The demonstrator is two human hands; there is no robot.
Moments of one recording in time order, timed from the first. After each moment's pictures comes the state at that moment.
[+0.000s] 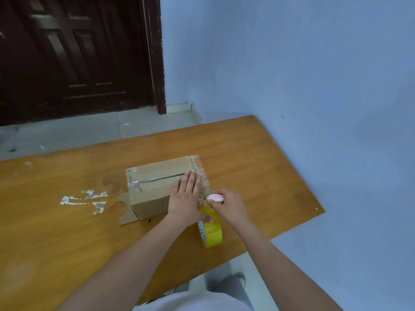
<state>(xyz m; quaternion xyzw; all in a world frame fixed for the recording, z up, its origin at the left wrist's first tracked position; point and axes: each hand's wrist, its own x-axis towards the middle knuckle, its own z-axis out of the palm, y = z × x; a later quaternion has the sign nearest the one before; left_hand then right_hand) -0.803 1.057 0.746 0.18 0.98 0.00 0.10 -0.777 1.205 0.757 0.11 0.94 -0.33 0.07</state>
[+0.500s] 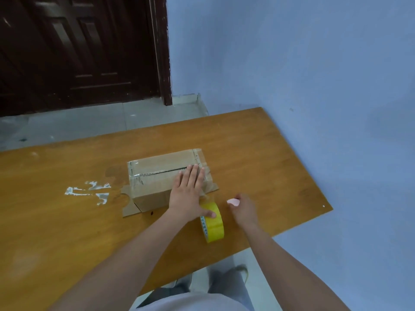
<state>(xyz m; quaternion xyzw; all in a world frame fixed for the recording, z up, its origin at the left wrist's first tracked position) -0.804 1.059 0.743 0.17 0.98 0.00 0.09 -0.769 1.244 0.698 0.24 0.91 -0.31 0.12</state>
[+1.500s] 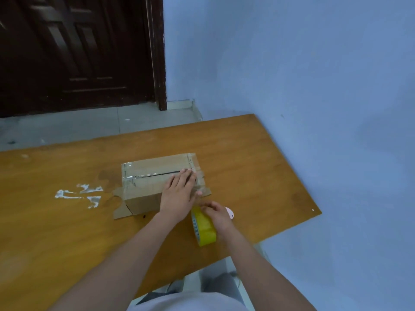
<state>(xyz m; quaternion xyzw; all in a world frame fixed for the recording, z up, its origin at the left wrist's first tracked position) -0.804 1.050 0.740 0.17 0.98 0.12 0.01 -0.756 1.193 0.712 0.22 0.69 -0.67 0.18</state>
